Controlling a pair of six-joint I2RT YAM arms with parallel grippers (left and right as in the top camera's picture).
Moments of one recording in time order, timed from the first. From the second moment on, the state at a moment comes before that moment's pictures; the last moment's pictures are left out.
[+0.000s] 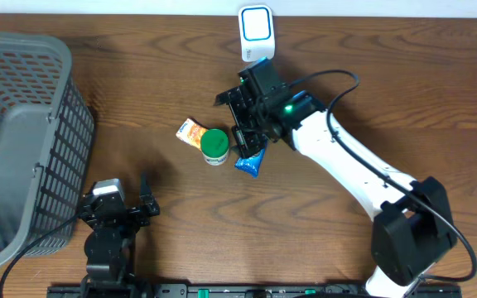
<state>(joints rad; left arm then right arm) -0.06 0.02 0.12 -0.36 -0.21 -0.12 0.63 1.86 1.48 -0.61 -0.34 1.82</state>
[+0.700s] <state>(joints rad) -0.06 0.02 0.12 -0.37 -0.21 -0.12 0.72 1.98 1.48 -0.59 -0.35 2.04</state>
